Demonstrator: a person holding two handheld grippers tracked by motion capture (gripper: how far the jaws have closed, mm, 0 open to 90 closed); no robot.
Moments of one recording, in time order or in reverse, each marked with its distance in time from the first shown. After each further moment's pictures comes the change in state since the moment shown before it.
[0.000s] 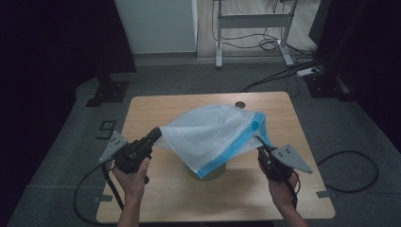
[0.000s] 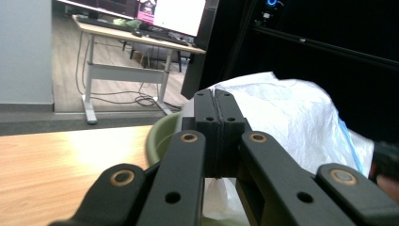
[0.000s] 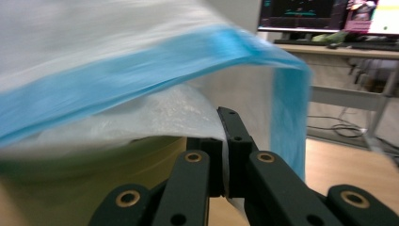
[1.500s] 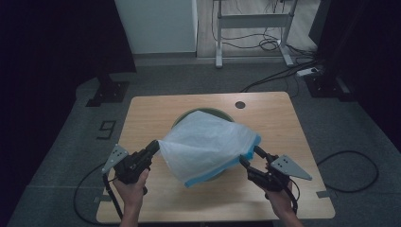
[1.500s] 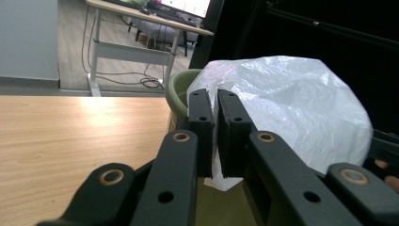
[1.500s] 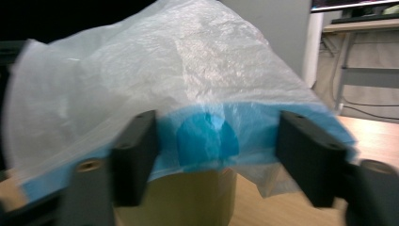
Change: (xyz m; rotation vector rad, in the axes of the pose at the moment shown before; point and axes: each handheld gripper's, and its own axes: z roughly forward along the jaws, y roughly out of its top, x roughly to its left) left arm 0.013 -0.041 -0.006 0.058 0.013 -0.037; right arm 0.008 -0.034 -0.008 0.015 0.203 0.107
